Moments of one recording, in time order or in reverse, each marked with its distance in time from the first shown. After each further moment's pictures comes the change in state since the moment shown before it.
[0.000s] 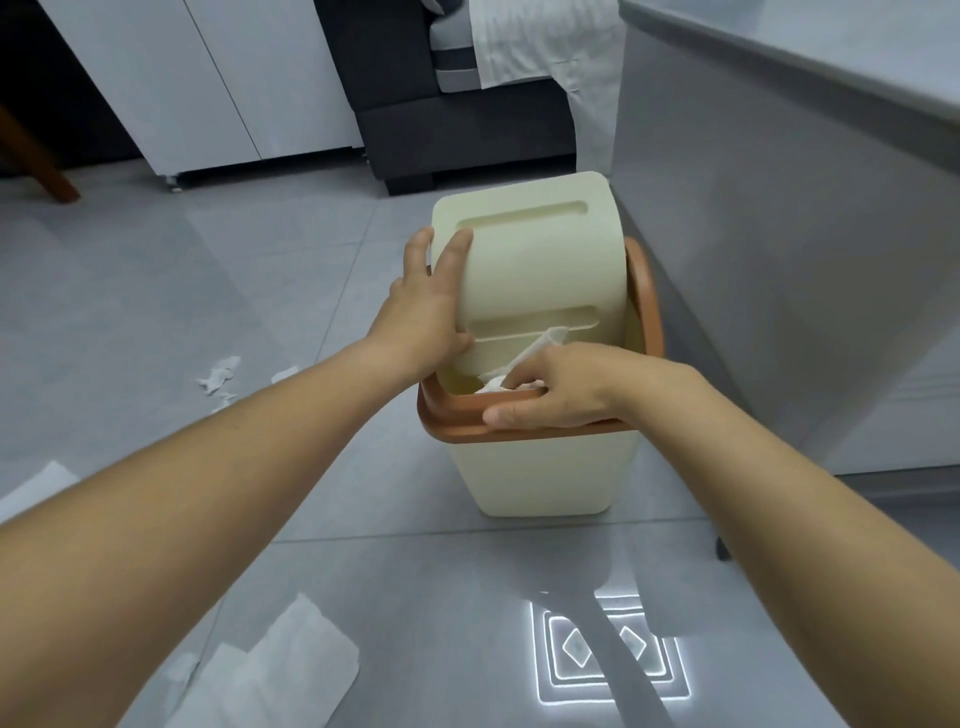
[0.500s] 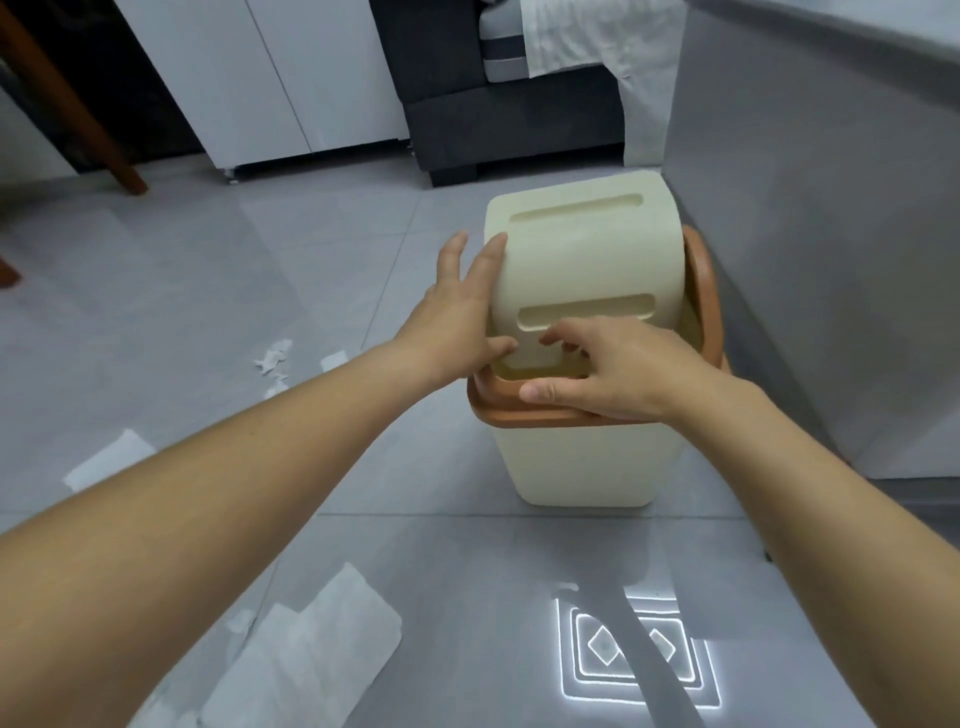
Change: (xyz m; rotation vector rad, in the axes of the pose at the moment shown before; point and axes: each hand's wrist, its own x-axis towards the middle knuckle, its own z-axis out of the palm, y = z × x) left_hand -0.025 -0.018 -0.008 -0.077 -0.051 0.015; right_hand -0.003 -0.005 0.013 -0.040 0.393 -0.127
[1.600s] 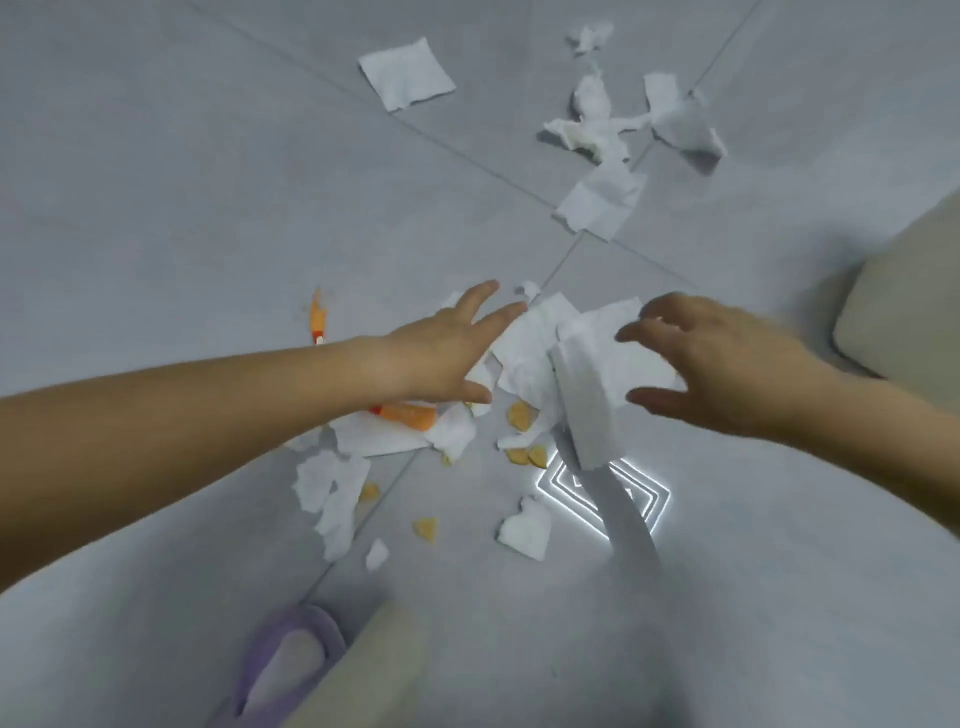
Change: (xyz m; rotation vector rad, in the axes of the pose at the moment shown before) left_hand -0.400 -0.262 0.027 -0.078 -0.449 -0.306; right_hand -0.071 -0.263 0.178 -0.445 -0.567 -0.567
